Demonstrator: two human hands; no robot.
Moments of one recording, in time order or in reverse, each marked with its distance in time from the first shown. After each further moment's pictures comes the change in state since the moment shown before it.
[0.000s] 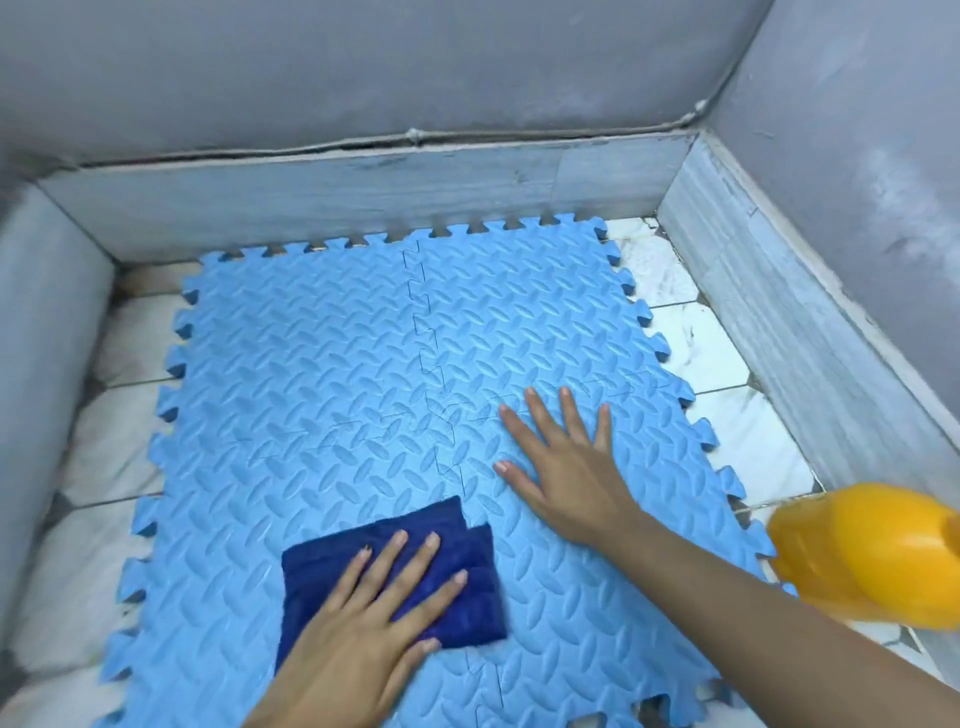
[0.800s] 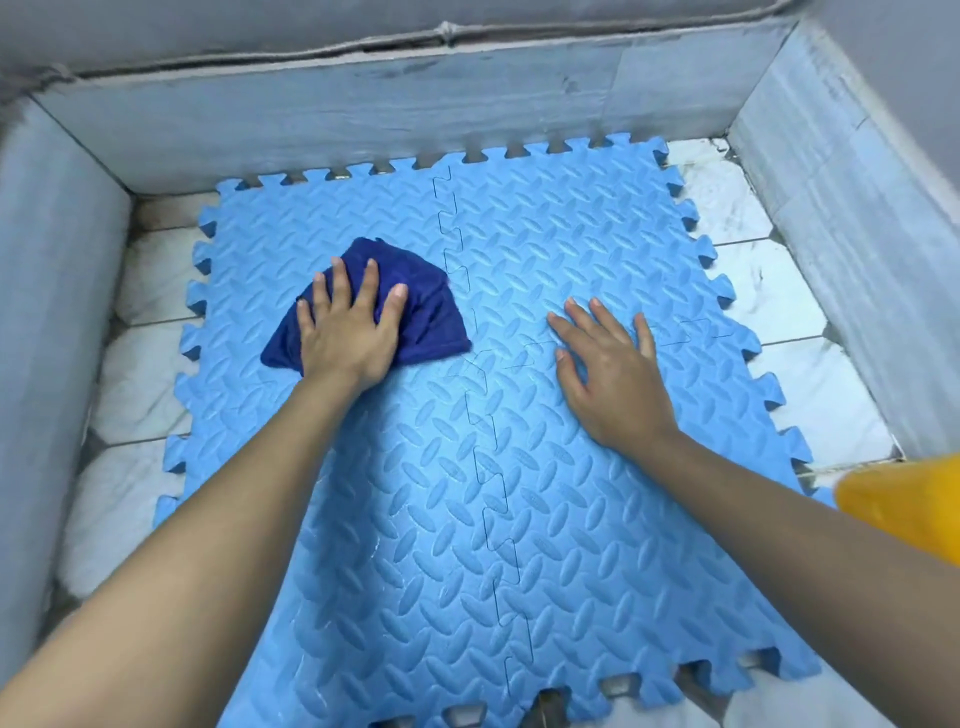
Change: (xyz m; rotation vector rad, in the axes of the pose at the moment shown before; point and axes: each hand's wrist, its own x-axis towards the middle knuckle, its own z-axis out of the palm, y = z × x) left_hand 0.160 -0.125 -0.052 -0.338 0.113 -0.793; right_hand 0.041 0.014 0.004 0.214 0.282 0.031
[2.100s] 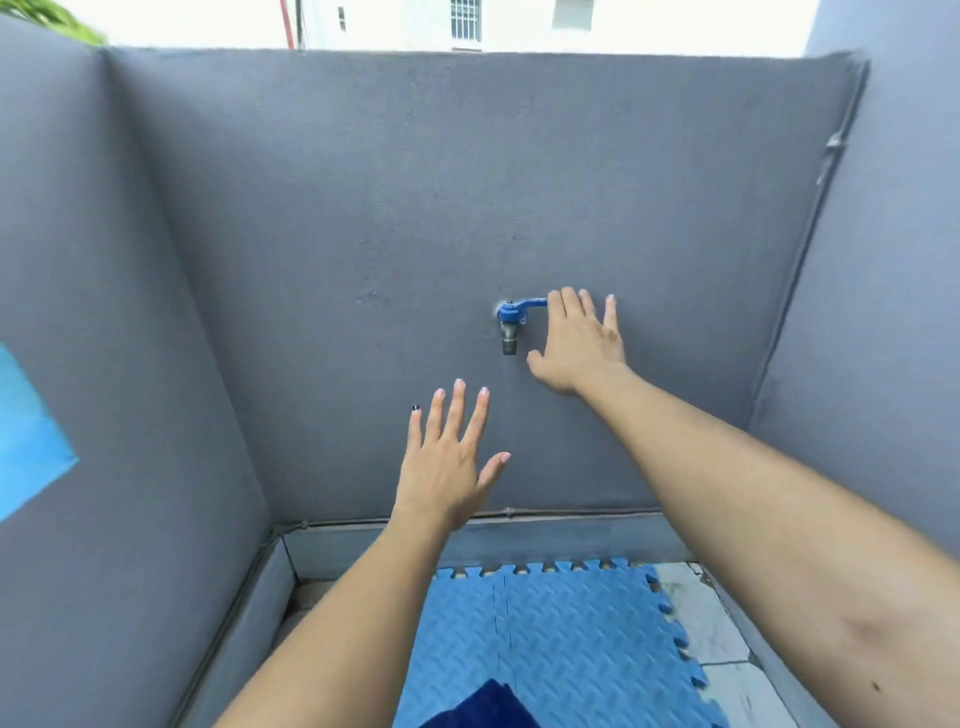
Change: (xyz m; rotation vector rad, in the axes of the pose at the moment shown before) left_hand -0.019 0.156 -0.336 0.379 0.605 0.394; right_hand 0.280 -0.201 -0.407 -0.323 0.324 -0.071
